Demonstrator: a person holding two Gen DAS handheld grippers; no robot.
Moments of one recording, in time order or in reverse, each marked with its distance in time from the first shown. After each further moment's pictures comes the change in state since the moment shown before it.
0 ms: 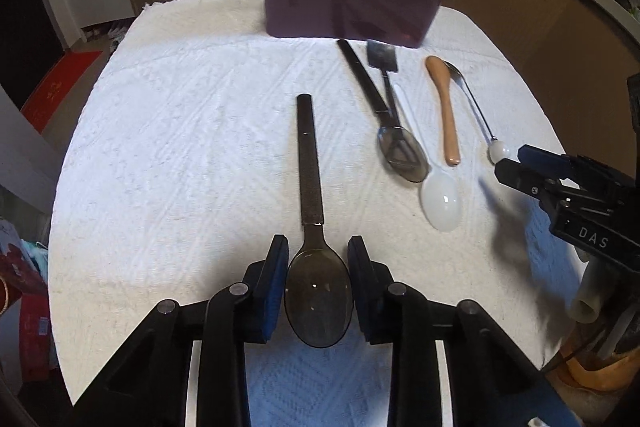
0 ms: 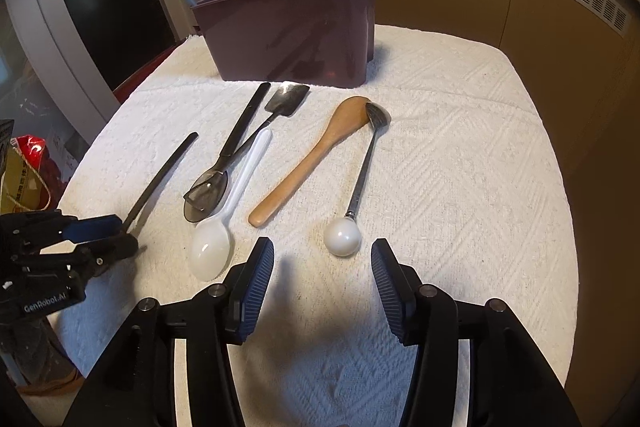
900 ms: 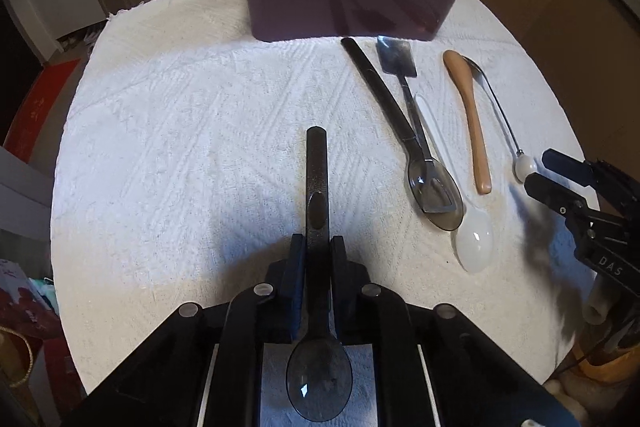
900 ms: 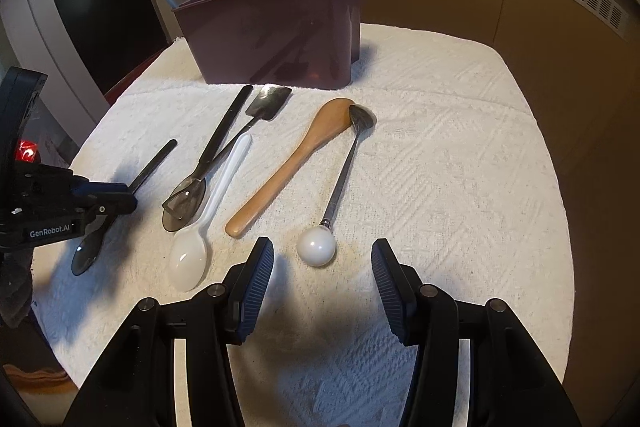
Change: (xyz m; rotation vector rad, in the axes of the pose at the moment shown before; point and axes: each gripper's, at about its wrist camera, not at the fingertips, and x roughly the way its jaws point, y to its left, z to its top) left arm 0.025 0.007 0.048 0.097 0.091 -0.005; right arm 0.008 -0.014 0.005 0.012 -0.002 -0.024
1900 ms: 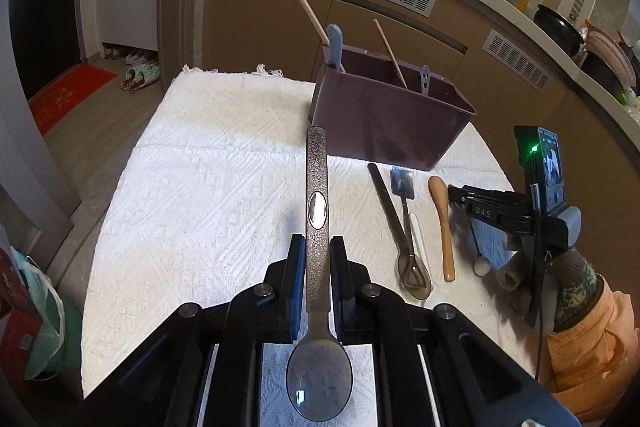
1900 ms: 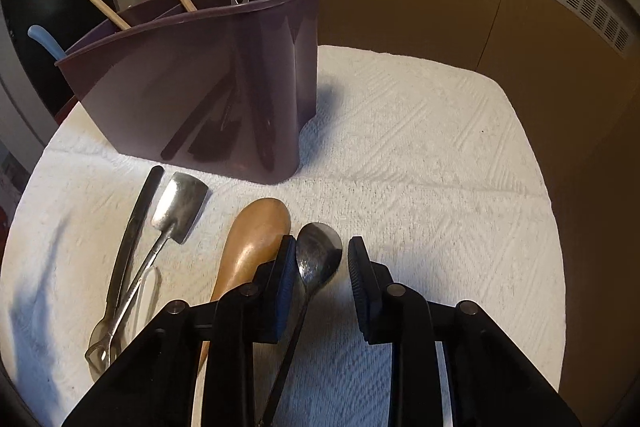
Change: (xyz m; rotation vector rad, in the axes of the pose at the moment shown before) left arm -0.072 0.038 -0.018 -0.212 -0.354 -0.061; right arm 0.074 -0.019 0.093 0.022 0.013 -0.131
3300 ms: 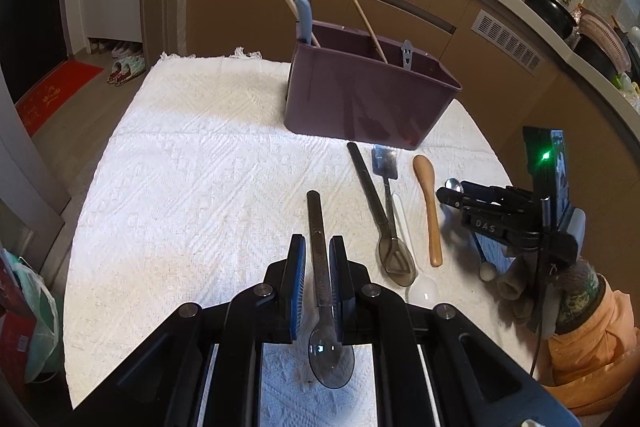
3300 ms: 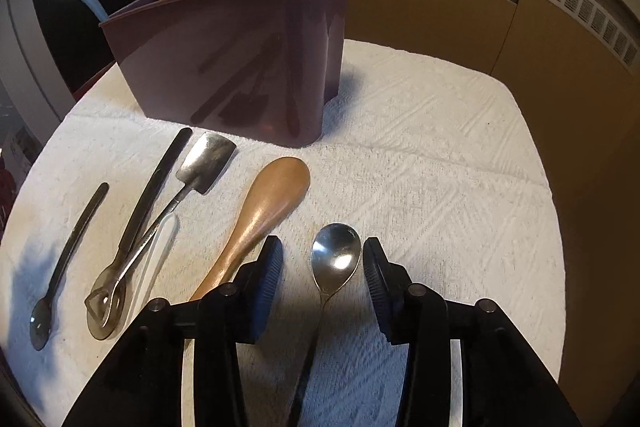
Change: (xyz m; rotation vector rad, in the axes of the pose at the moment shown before) left arm 0.012 -0.015 -0.006 0.028 0.062 -0.029; right arm -0.017 0.003 -0.026 -0.068 -0.015 0.050
